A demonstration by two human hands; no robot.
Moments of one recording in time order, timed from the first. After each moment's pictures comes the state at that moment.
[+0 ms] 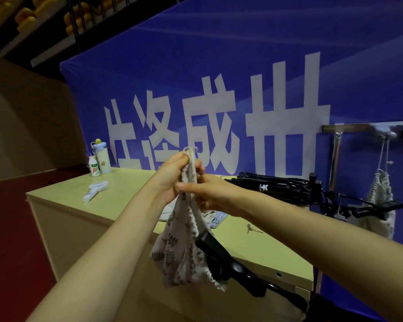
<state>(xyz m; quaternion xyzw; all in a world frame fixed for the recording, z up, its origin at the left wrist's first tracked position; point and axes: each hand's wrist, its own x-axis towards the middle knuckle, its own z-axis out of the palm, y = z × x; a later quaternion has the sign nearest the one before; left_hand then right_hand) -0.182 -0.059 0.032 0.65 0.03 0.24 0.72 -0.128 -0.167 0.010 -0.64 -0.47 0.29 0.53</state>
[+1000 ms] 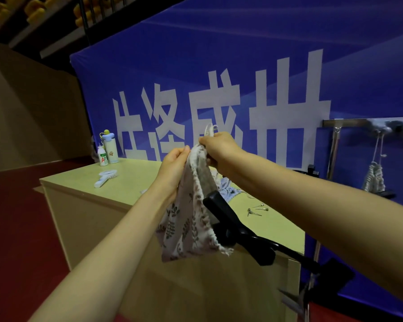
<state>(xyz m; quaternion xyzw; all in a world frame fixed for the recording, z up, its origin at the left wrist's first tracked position) -0.225 -0.081 0.014 0.69 0.13 0.37 0.61 -0.169 -0.167 0.063 -0.68 -0.24 0.12 0.68</state>
